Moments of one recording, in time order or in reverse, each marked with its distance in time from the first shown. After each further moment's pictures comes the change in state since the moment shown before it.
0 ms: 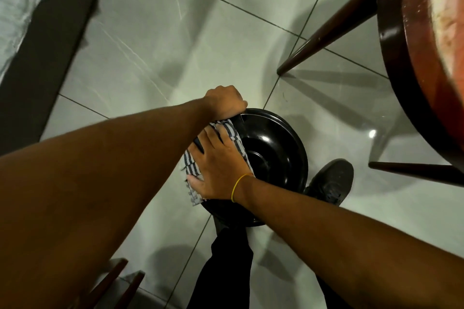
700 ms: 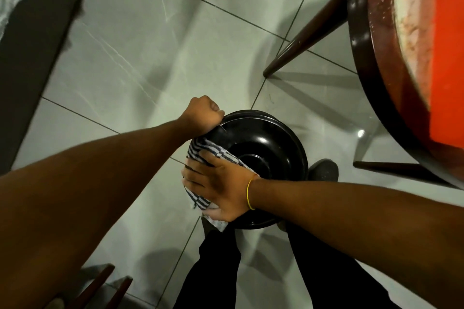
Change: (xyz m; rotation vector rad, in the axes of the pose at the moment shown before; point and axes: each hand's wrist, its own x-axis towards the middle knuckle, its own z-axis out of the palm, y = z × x) left_hand -0.018 -0.015 0.025 -0.231 0.180 -0.030; right_hand -0.045 0.045 0.015 -0.162 -0.100 -0.588
